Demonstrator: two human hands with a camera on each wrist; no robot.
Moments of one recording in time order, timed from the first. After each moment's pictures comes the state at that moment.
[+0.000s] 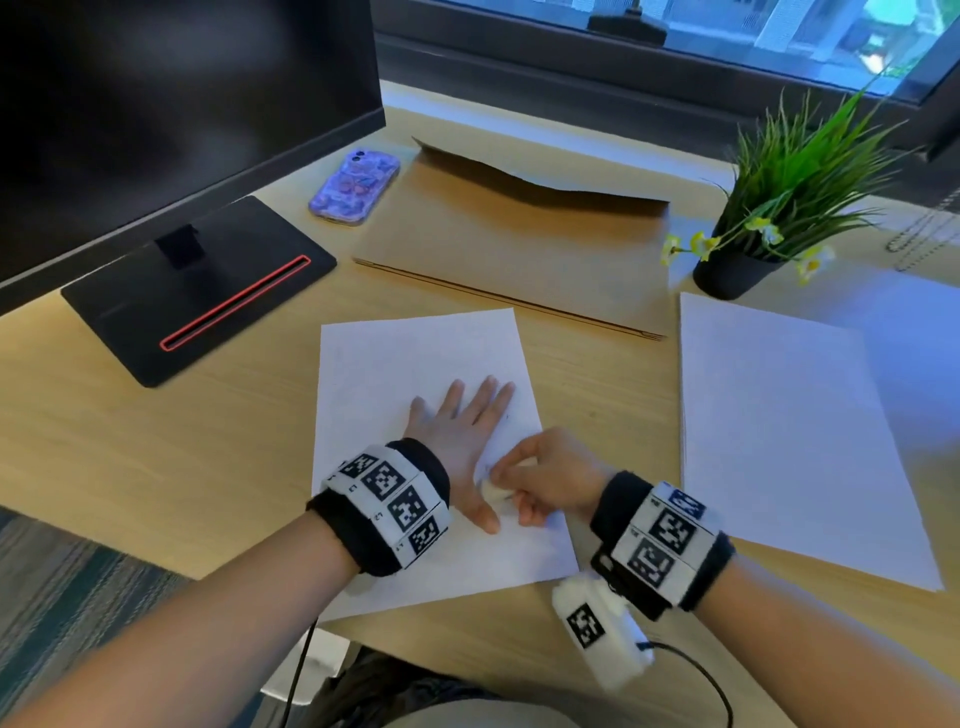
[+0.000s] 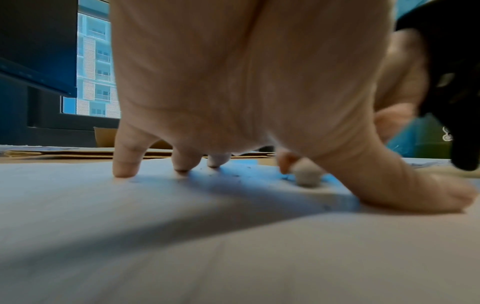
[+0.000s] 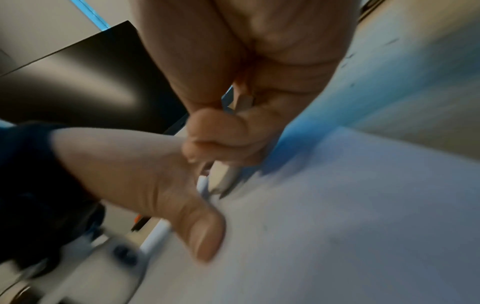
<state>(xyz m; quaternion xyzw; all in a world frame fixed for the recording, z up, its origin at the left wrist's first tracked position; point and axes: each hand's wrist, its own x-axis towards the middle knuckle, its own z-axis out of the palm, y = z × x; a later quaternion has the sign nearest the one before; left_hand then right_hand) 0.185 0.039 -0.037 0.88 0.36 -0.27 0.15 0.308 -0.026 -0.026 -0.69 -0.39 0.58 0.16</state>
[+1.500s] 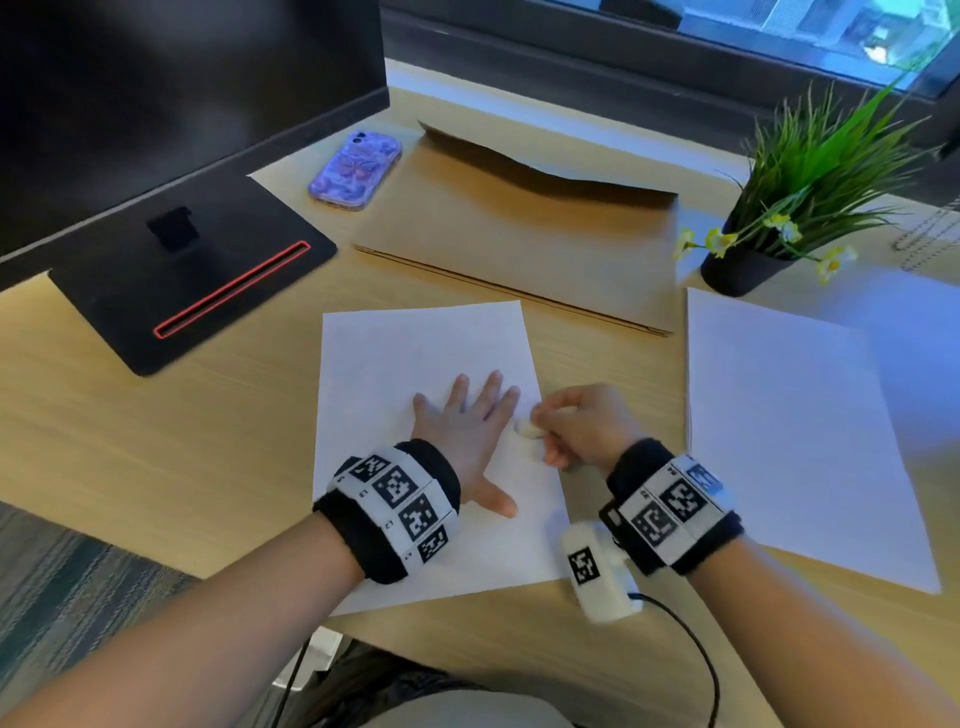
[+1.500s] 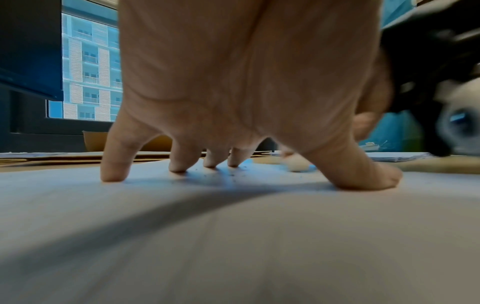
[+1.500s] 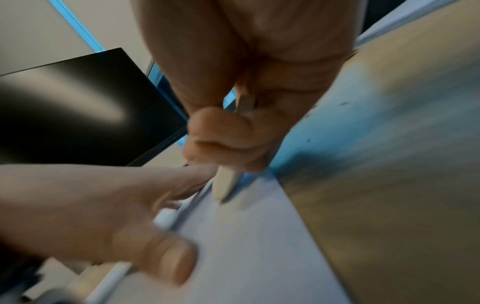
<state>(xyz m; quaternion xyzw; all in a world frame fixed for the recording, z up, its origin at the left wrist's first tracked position) 0.190 0.034 -0.036 0.87 0.38 -0.27 0.14 0.332 -0.008 -0.021 -0.77 -0.33 0.49 0.24</state>
